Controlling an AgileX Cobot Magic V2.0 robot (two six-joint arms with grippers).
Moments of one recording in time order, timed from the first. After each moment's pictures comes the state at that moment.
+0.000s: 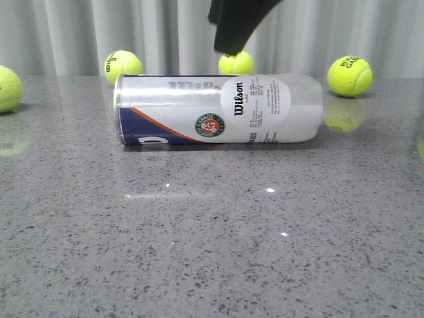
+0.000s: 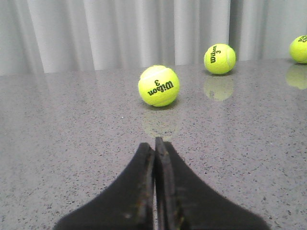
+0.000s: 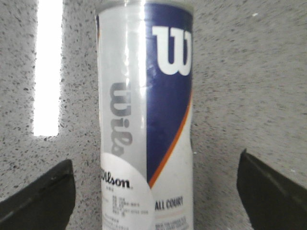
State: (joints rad) left arm -0.04 0.00 0.00 0.05 0.12 0.03; right arm 0.55 1.80 -1.86 0.18 1.23 -1.05
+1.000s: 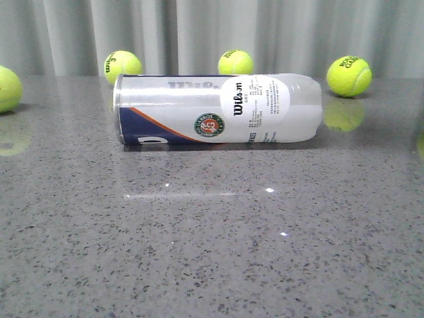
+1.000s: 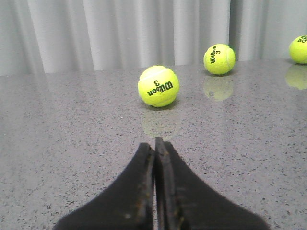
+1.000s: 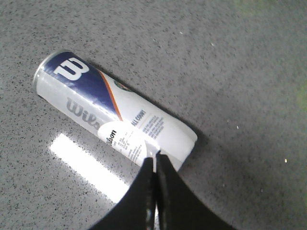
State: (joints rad) left arm -0.04 0.00 0.00 0.05 0.12 0.03; right arm 0.35 1.50 -1.75 0.18 1.25 -0.16
